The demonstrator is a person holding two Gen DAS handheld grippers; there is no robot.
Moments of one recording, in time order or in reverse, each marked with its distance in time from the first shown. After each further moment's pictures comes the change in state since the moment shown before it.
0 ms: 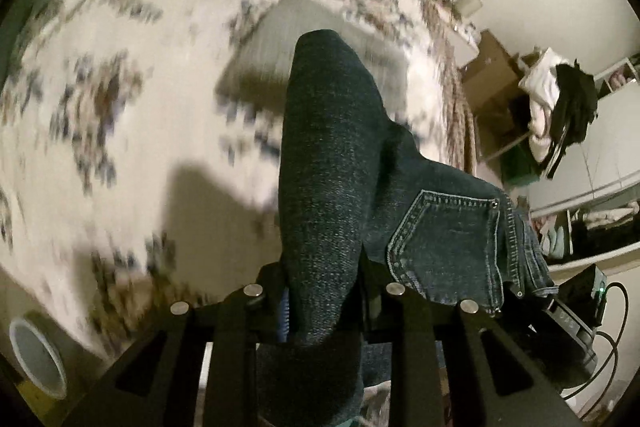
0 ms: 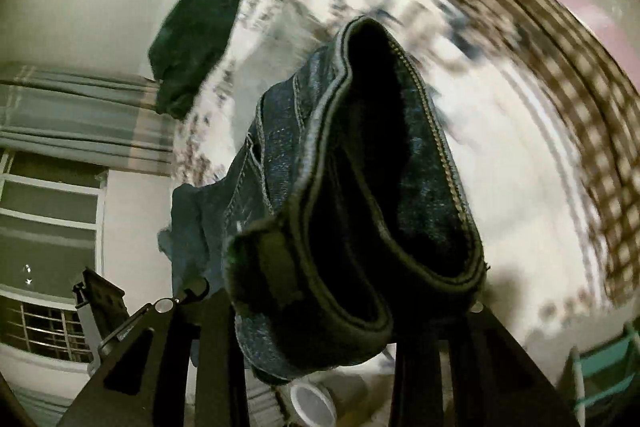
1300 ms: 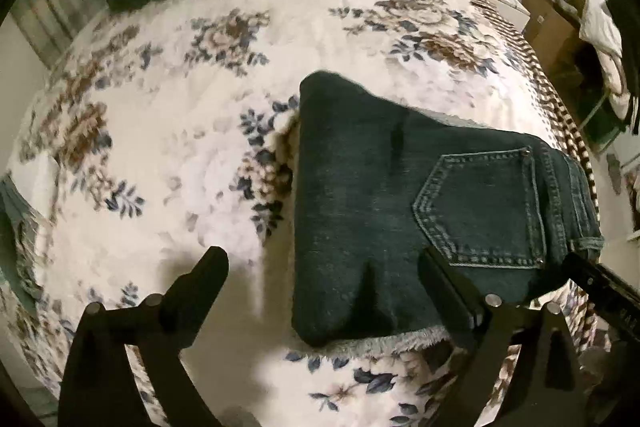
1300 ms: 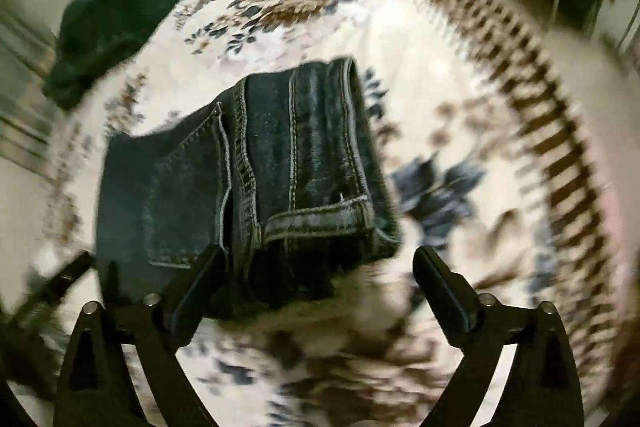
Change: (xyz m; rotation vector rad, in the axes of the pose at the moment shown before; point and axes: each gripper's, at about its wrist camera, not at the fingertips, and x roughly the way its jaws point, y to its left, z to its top) left arm 0.155 0.027 0.237 0.305 -0.012 0.345; right arm 0.253 0.125 0.238 -0.261 -0.080 -0.589
